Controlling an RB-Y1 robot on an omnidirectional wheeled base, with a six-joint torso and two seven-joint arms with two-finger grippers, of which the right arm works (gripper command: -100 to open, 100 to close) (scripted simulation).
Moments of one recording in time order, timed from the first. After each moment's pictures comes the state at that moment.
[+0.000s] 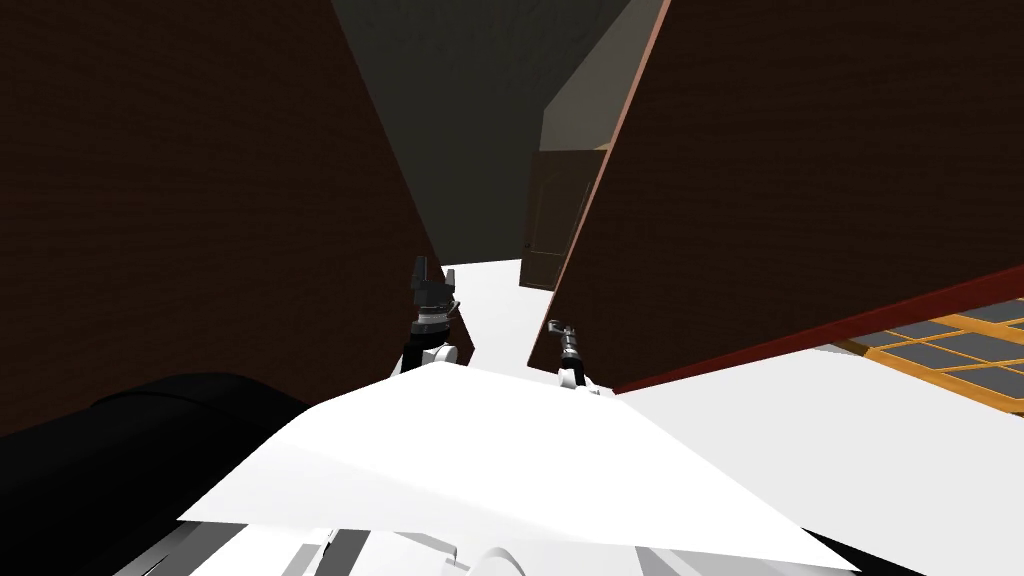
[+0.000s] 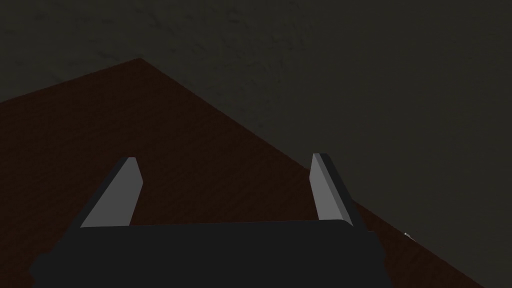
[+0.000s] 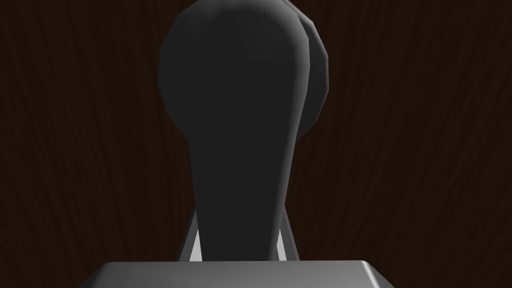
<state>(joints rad) -0.23 -0.09 -0.13 -0.49 -0.07 -0.84 -0.01</state>
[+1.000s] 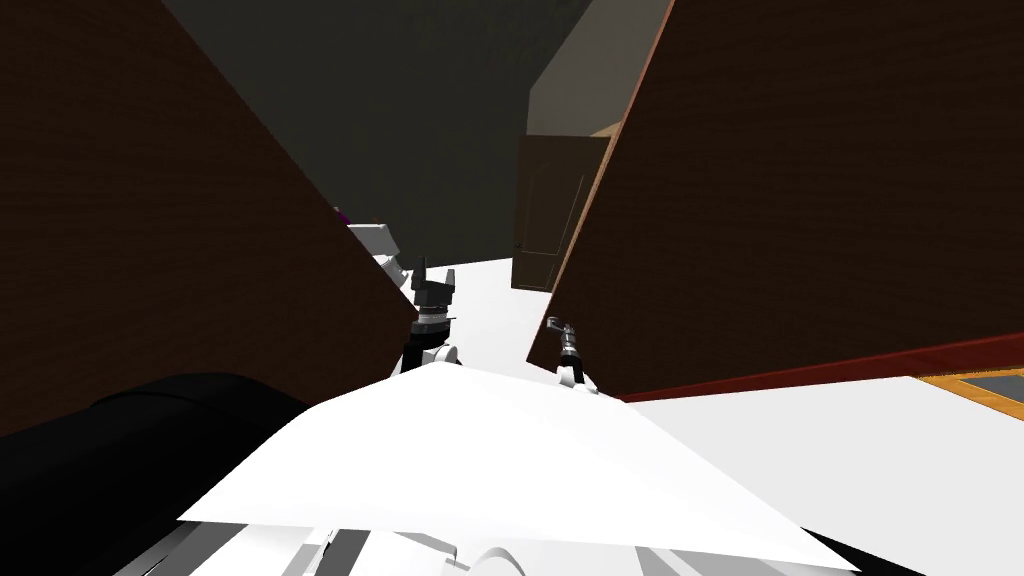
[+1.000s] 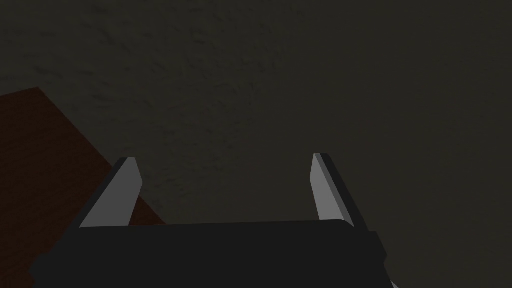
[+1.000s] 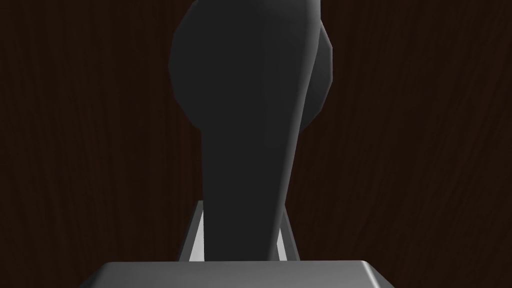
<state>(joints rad) -0.23 -0.08 -0.14 -0.52 -0.08 -0.82 0.04</state>
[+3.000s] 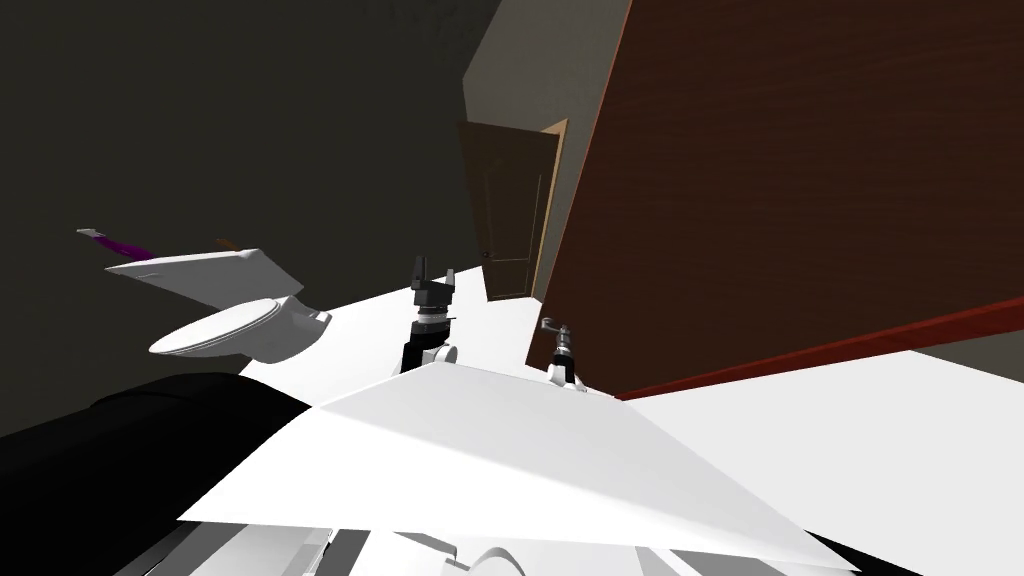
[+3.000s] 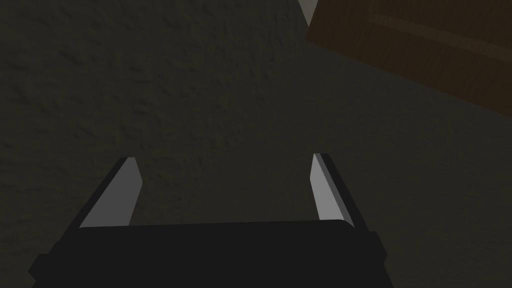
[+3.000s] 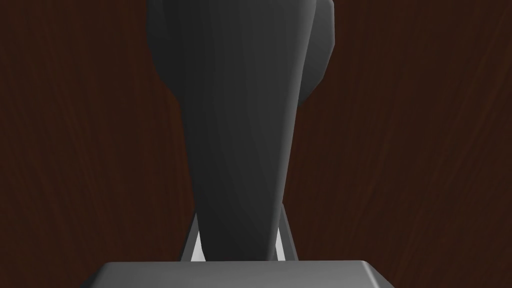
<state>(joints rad) -0.22 0.03 -0.21 -0.55 -0.12 -0.83 0.16</state>
